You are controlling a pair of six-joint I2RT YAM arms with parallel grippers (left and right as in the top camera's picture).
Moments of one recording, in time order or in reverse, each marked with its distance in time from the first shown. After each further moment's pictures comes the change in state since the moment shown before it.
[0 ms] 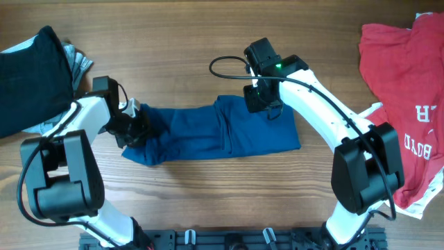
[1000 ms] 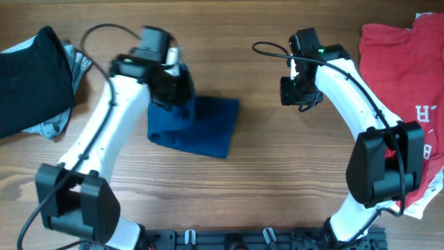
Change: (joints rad) left arm -0.419 -0.133 0.411 -0.139 -0.140 -0.164; right arm -0.240 -0.008 0.002 -0.105 -0.003 -0.018
